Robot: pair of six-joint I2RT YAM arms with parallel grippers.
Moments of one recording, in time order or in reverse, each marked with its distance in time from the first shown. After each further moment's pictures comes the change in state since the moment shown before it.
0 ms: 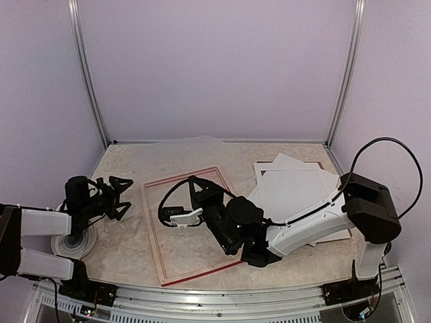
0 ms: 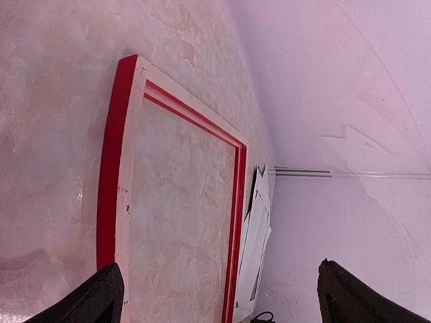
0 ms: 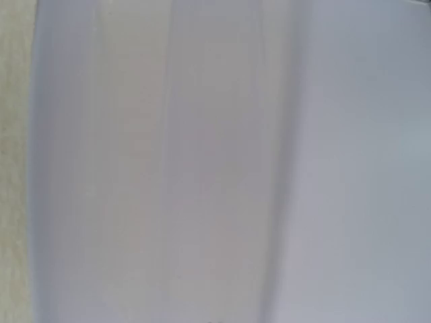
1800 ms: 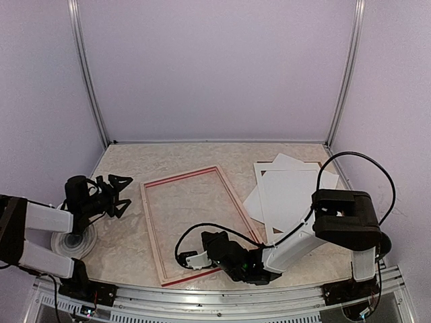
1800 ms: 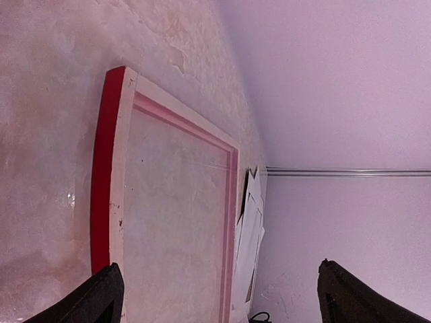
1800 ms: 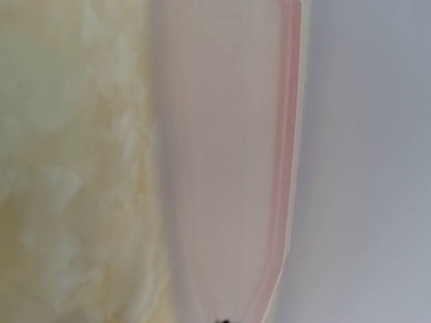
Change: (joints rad) left arm 0.038 0.072 0.000 0.118 0.042 -0.005; right arm 0.044 0.151 -0.142 -0.429 -0.025 0.608
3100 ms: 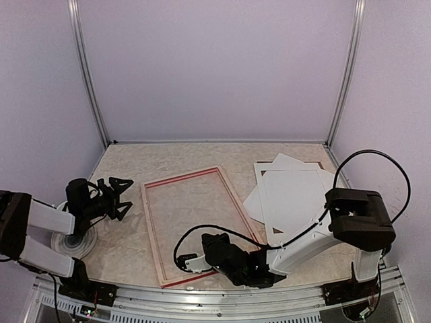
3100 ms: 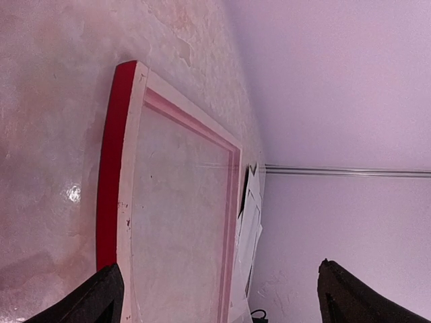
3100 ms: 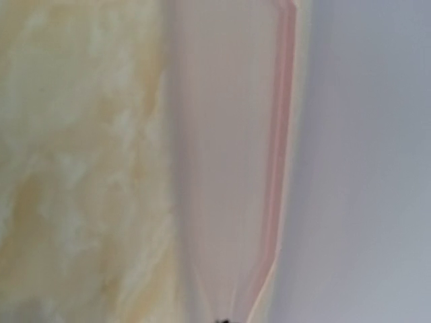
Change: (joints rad) left arm 0.000 0.052 -0.029 0.082 0.014 -0.027; right arm 0.052 -0.077 0.003 -0.138 0.049 0.054
